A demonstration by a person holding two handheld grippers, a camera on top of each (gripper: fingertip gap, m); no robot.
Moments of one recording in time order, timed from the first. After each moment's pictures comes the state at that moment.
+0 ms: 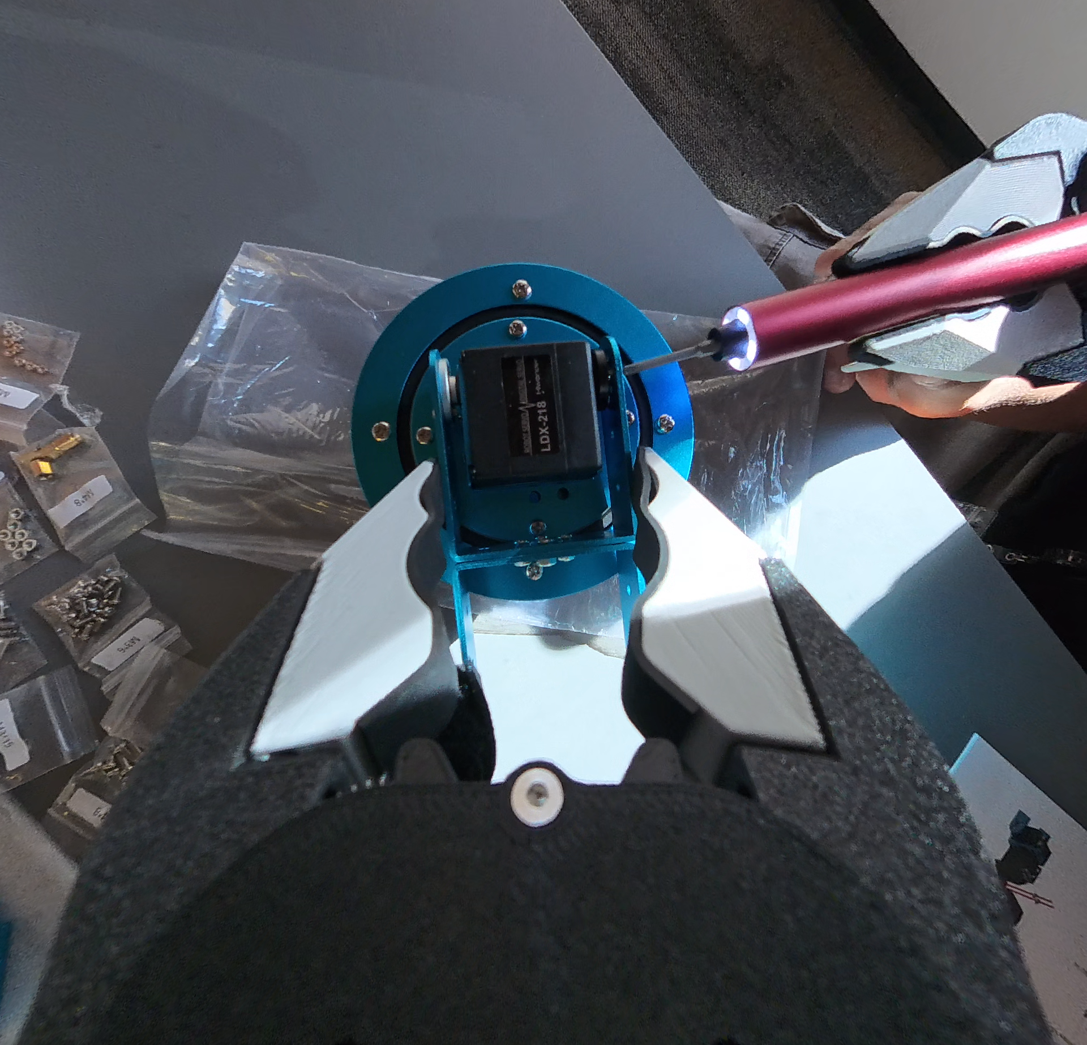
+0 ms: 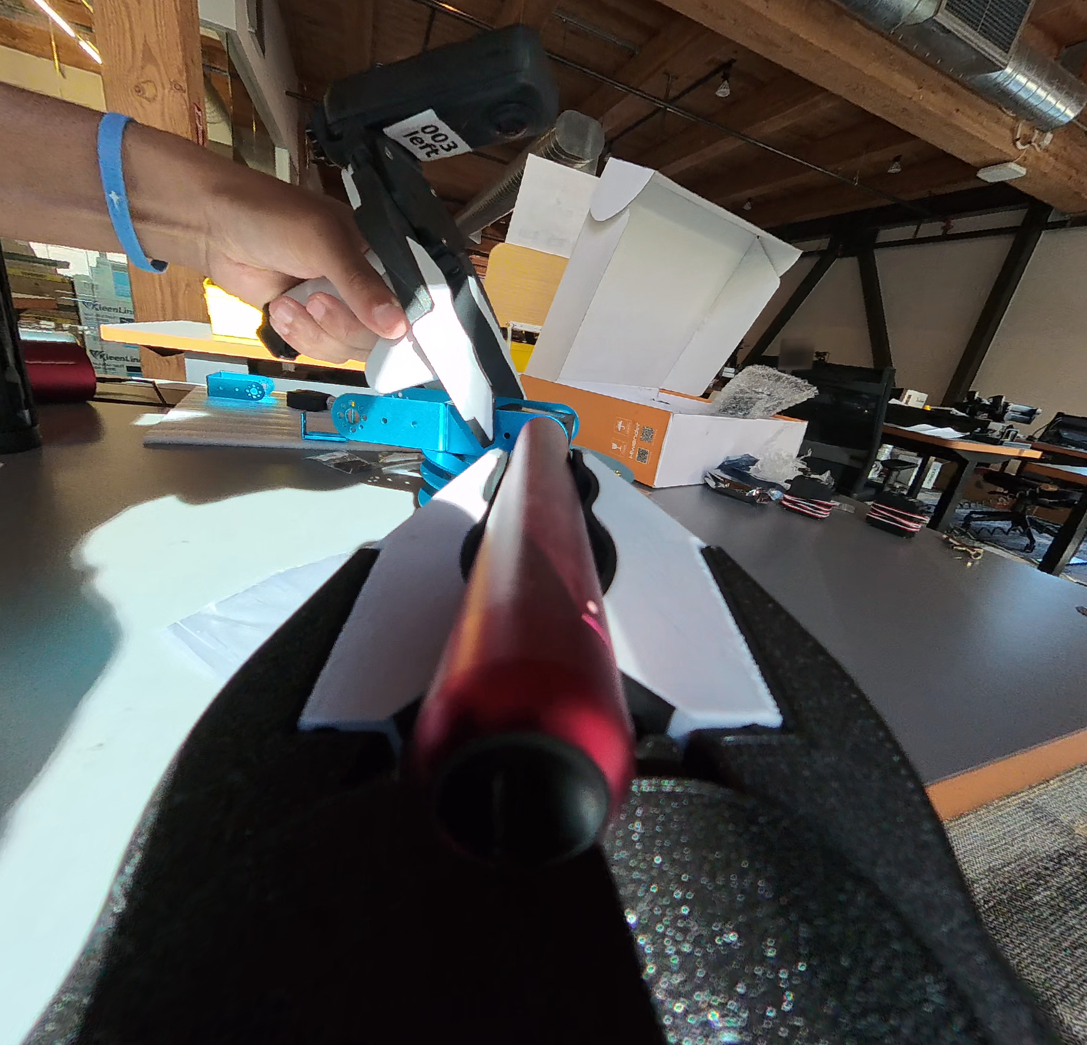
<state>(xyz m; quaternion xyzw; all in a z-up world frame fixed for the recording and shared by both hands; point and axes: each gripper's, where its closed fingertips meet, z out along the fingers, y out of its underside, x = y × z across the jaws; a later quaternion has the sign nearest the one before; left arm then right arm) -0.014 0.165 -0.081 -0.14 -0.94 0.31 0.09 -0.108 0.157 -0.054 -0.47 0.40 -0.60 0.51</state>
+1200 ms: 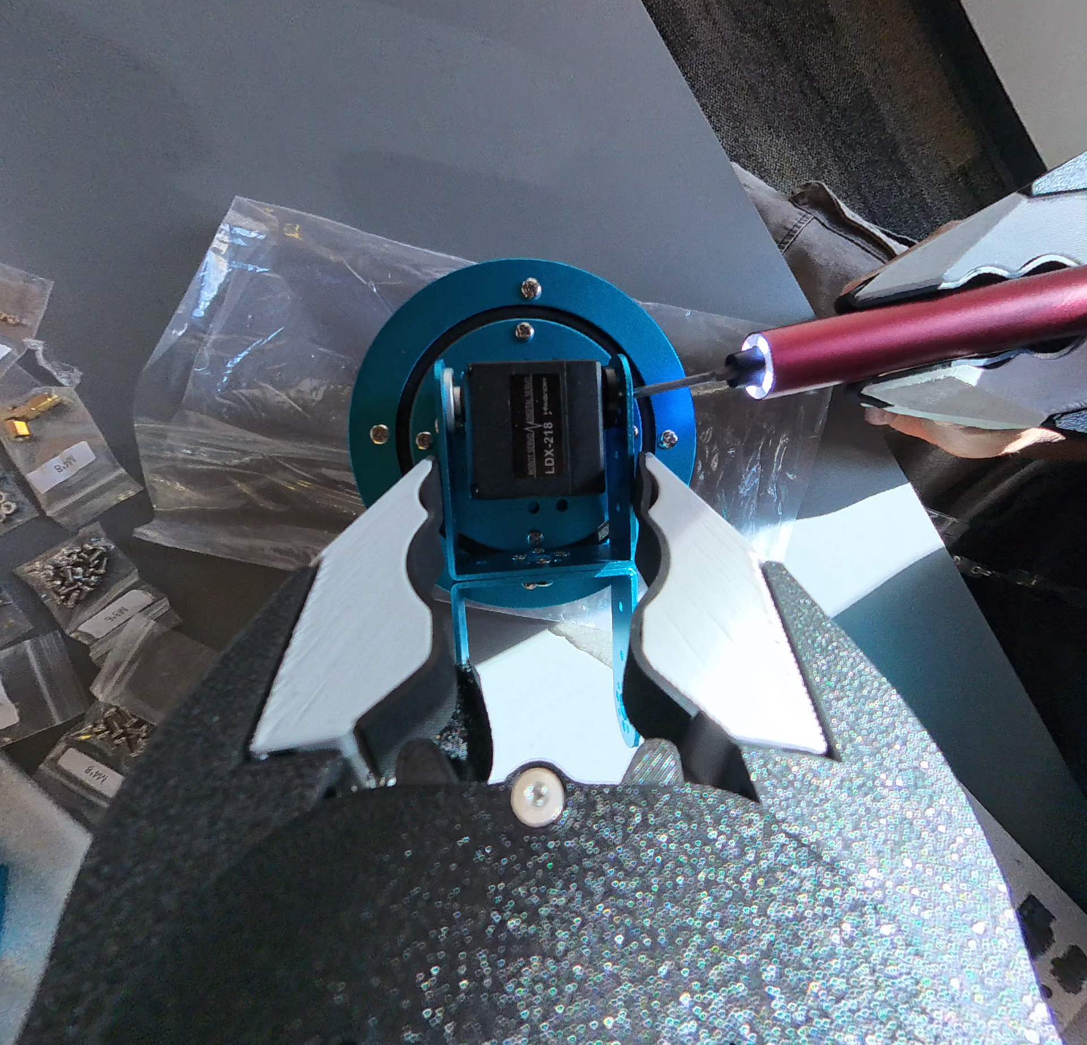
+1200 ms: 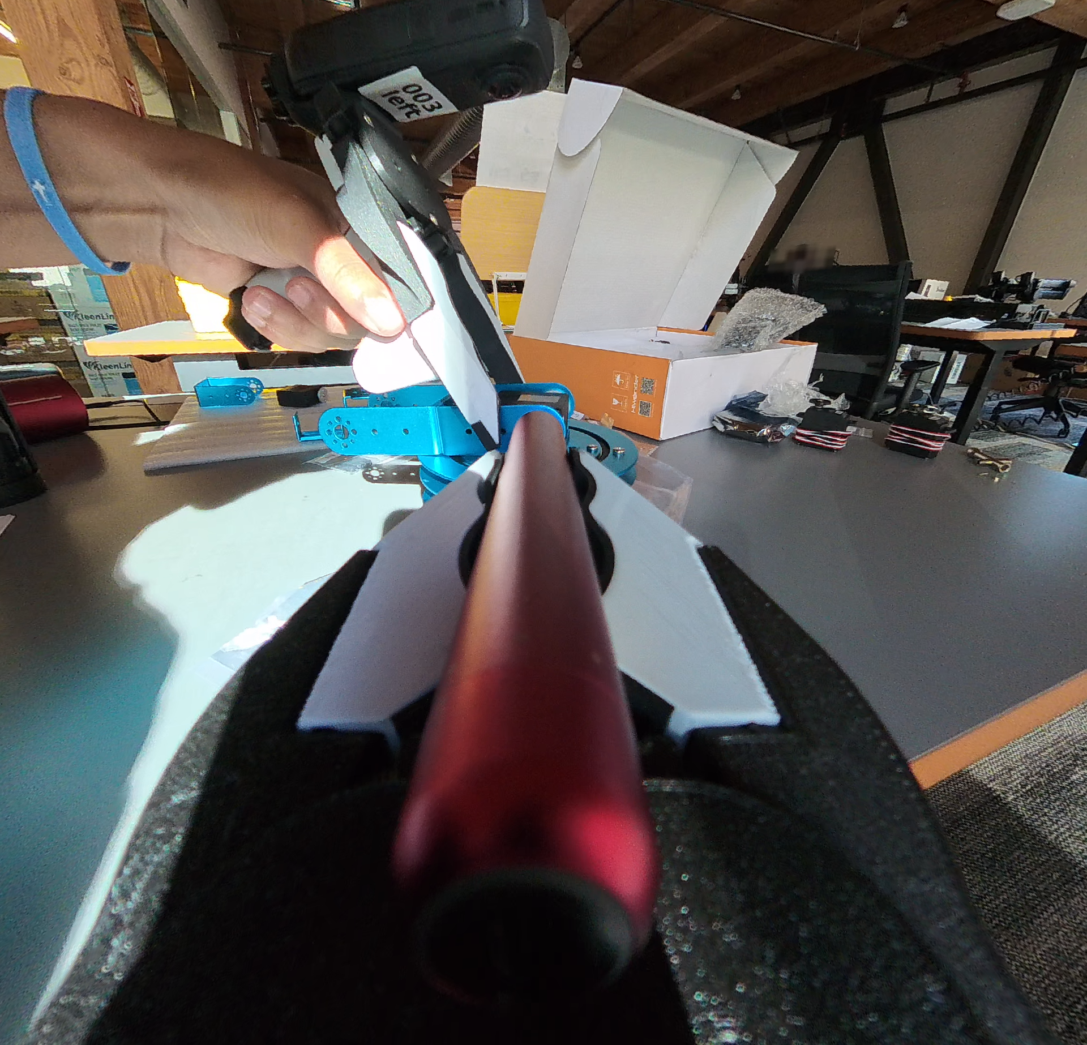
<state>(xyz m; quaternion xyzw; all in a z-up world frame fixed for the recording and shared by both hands) -0.014 0.159 -0.083 -0.10 -0.96 0.26 0.09 -0.099 0.150 -0.053 -0.46 0.47 -0.55 0.51</state>
